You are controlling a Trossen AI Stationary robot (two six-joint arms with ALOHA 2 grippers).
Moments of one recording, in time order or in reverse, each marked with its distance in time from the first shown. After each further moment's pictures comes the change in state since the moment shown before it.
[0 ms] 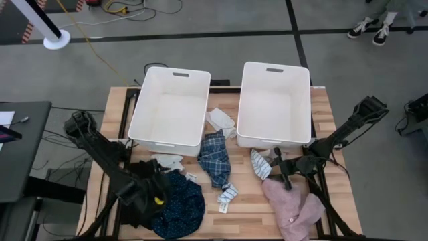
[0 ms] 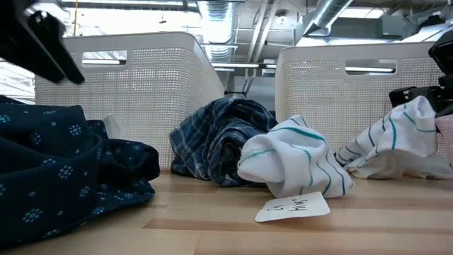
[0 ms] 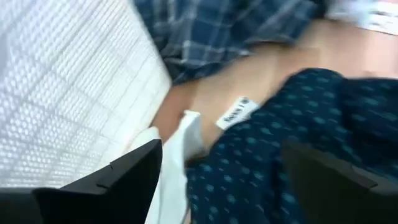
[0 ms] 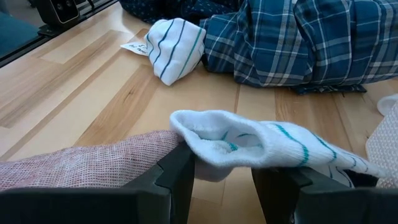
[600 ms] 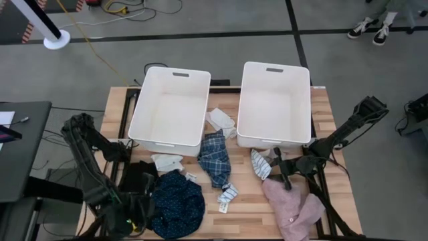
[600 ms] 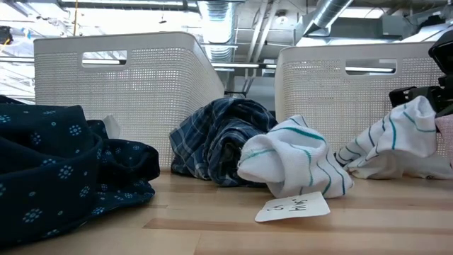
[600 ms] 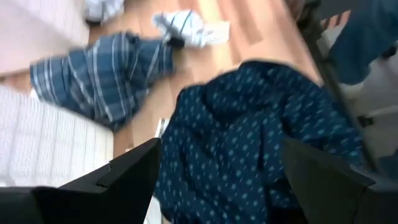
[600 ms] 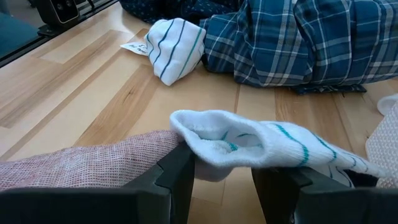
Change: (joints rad) left arm -0.181 0.007 0.429 -0.282 0.177 0.384; right arm 0.000 0.000 0.000 0.000 0.000 0.000
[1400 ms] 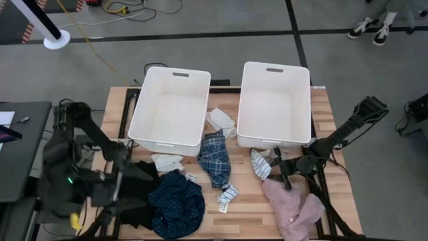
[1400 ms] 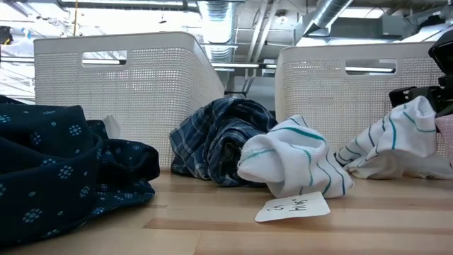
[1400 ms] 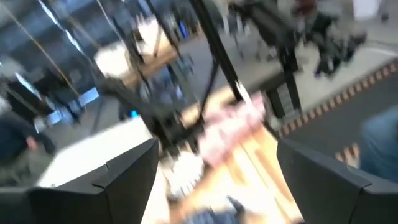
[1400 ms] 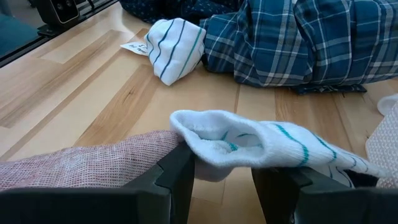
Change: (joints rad) left arm -0.047 -0.183 0.313 0.266 -0.259 0.689; right arm 0.000 0.000 0.000 0.000 0.000 0.000
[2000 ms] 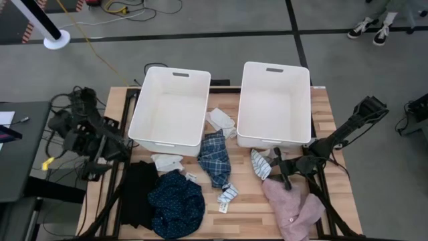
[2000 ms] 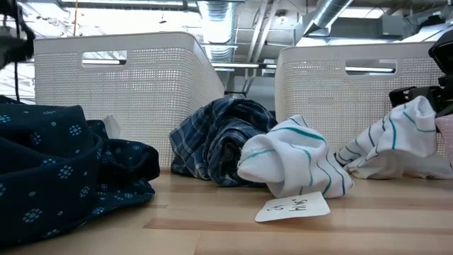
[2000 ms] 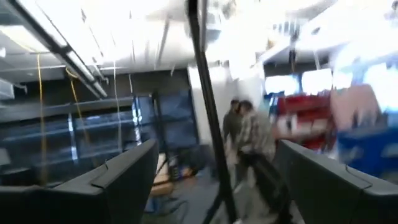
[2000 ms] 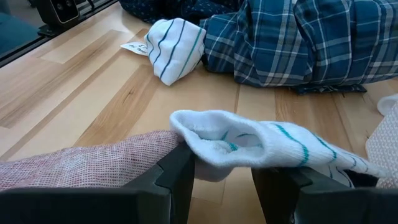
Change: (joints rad) left arm -0.018 -0.664 -0.808 1.138 0.180 0.552; right arm 0.000 0.000 0.000 0.000 0.000 0.000
